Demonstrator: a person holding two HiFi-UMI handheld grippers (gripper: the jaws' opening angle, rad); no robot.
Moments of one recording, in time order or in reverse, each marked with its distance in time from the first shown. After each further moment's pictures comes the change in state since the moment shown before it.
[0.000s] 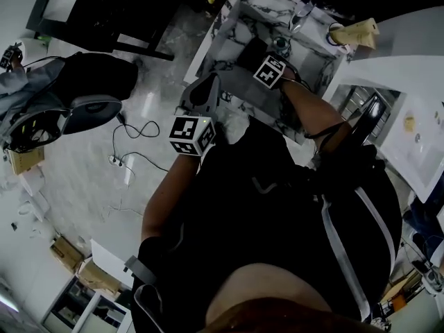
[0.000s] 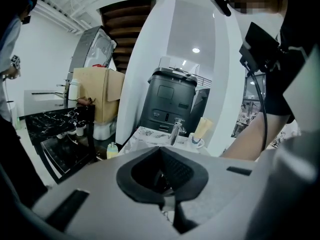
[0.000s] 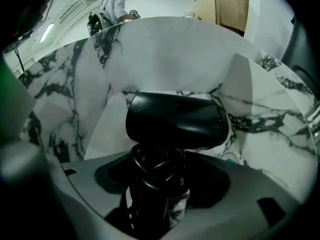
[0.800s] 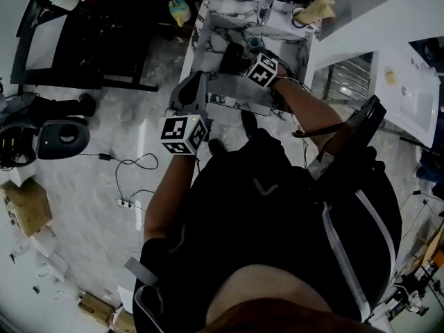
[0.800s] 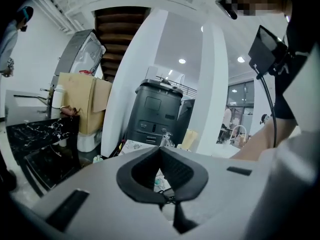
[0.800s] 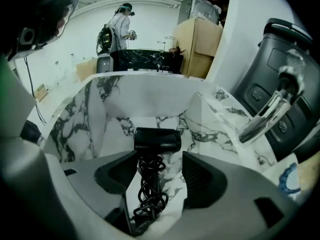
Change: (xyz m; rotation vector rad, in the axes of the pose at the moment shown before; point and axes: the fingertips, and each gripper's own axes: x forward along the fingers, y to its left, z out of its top) left arm -0.022 -0.004 0.042 0.045 -0.106 -0.174; right arm -0.102 -0.006 0.027 0.110 -0.139 -0.233
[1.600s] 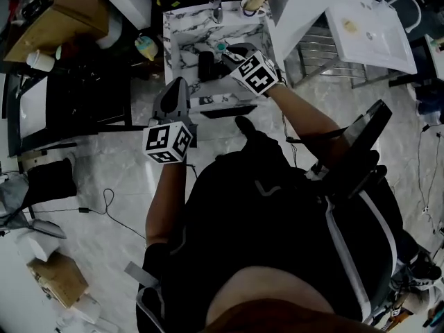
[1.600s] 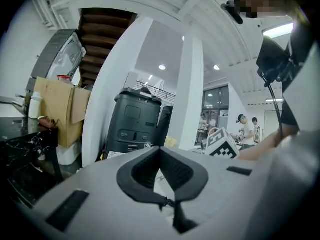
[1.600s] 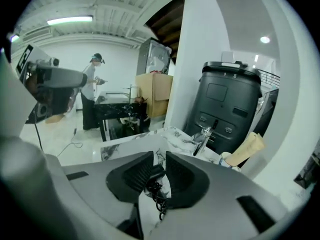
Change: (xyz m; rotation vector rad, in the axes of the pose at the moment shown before) left arm -0.036 -0.022 0.035 0.097 -0.065 -0.260; right arm -0.177 0.010 0.059 0.352 -0.360 -0.340
